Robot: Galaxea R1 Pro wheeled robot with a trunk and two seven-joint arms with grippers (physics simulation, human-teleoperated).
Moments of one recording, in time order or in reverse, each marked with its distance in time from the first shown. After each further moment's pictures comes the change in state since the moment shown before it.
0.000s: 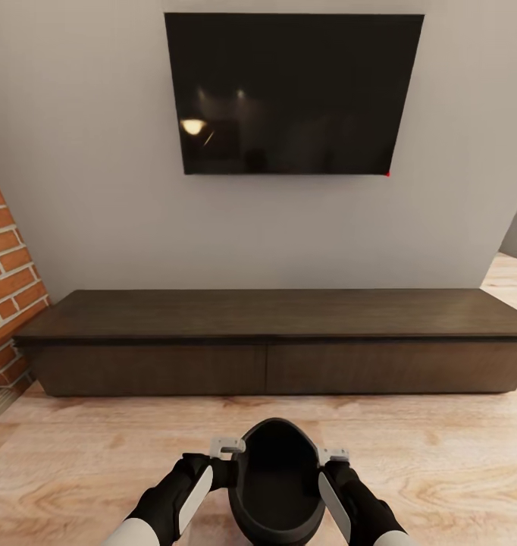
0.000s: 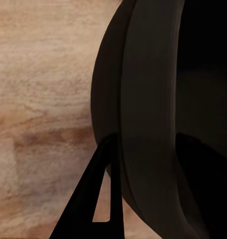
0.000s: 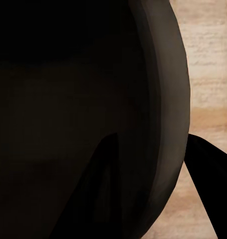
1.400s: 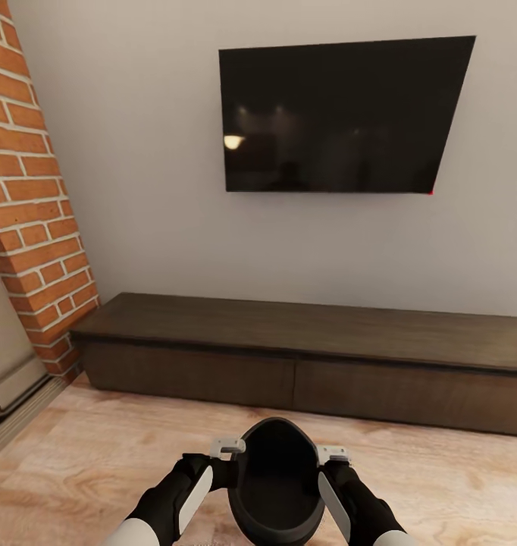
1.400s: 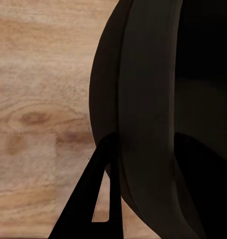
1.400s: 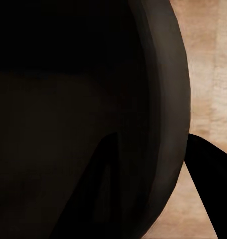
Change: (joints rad) left arm 0.001 0.000 0.000 0.000 0.004 0.000 0.000; right arm 0.000 0.000 0.005 -0.004 -0.001 0.002 -0.001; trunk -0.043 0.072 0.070
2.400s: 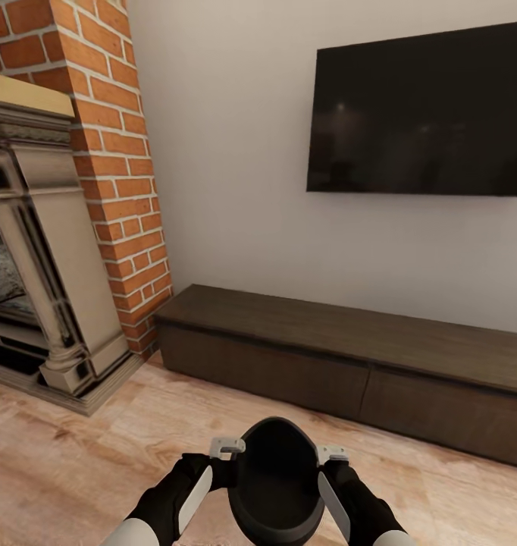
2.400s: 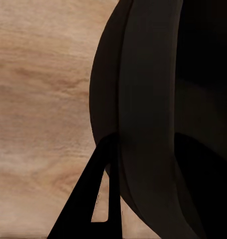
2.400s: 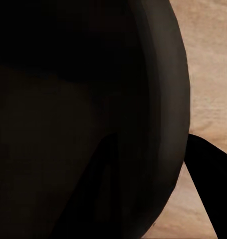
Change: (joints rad) left arm 0.000 0.001 -0.002 -0.001 0.006 -0.001 0.001; right arm 0.000 0.000 0.002 -0.002 0.000 0.000 -0.001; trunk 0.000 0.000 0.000
